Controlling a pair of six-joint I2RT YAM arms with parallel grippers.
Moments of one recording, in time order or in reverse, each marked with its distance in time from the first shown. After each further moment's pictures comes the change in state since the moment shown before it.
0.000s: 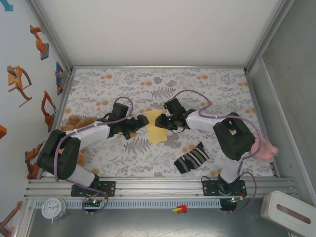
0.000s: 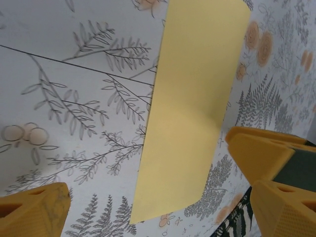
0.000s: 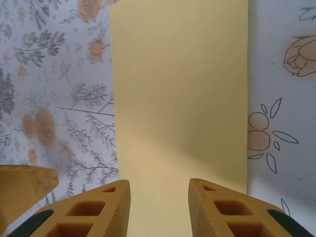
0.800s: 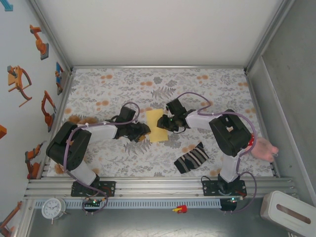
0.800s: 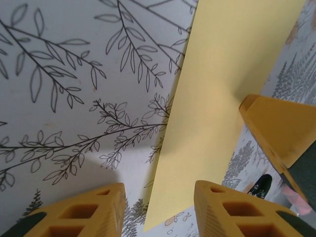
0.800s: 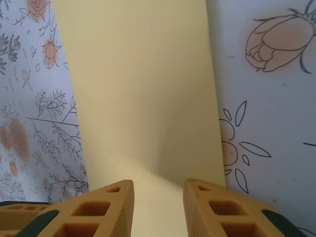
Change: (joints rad) left arm -0.071 0.131 0.001 0.049 0.059 -0.080; right arm -0.035 0.056 -0.012 0.027 -0.042 0.037
